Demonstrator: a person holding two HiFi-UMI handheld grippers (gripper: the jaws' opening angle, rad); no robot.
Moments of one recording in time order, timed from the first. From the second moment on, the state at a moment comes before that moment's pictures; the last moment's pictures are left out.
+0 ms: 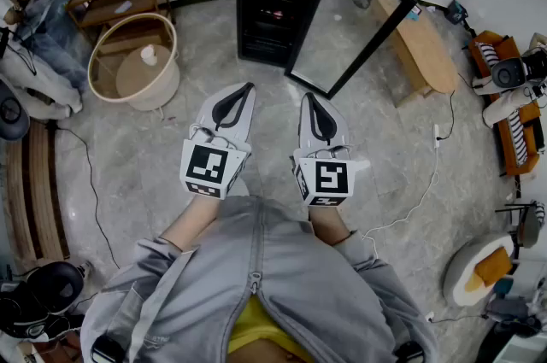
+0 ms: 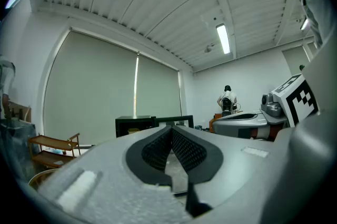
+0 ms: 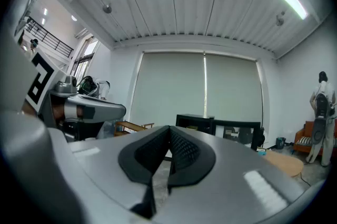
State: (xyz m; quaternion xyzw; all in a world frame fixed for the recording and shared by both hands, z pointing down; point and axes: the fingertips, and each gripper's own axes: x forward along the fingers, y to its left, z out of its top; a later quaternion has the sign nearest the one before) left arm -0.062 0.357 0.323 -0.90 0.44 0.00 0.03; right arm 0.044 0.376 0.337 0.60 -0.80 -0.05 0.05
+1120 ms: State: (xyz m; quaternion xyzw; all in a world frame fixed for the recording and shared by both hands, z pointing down) left arm -0.071 0.084 0.340 -0.90 0.43 0.02 0.01; right arm 0.039 0.117 0.347 0.62 -0.78 -0.05 0.05
